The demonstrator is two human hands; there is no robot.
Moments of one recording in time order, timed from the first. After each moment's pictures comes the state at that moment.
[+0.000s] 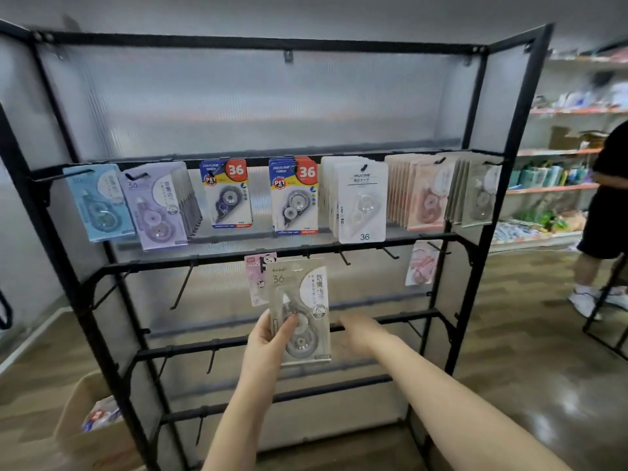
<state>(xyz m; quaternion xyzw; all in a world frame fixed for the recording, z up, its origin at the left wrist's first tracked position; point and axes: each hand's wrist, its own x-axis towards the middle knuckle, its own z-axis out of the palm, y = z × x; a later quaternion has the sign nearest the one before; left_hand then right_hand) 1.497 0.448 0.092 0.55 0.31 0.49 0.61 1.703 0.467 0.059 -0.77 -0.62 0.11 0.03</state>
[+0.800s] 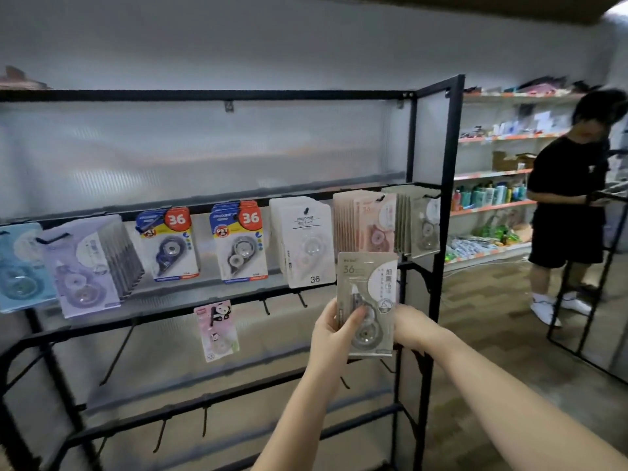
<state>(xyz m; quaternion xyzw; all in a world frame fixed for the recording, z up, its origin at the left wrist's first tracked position) 1.668 0.431 0.146 0.61 0.18 0.43 0.64 1.867 0.420 0.118 -0.83 -0.54 0.07 0.11</state>
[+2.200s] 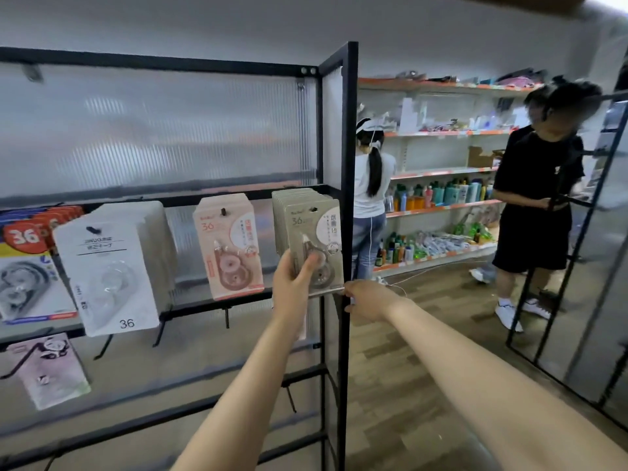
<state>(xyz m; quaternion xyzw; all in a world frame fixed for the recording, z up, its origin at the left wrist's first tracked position) 1.969 0.478 0.169 0.60 0.19 0.55 0.55 2.120 0.427 0.164 -0.79 -0.61 0.05 0.04</state>
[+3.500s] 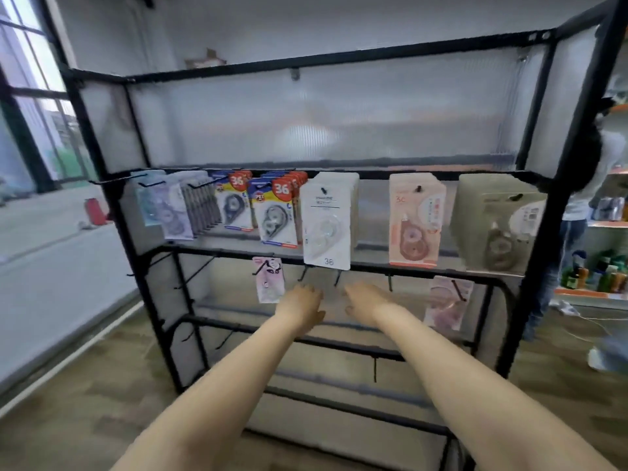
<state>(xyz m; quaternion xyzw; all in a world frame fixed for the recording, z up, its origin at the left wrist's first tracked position) 1.705 0.510 0.129 0.81 0.58 0.01 -0.04 1.856 0.494 0.147 -0.62 -0.78 0.06 0.04</state>
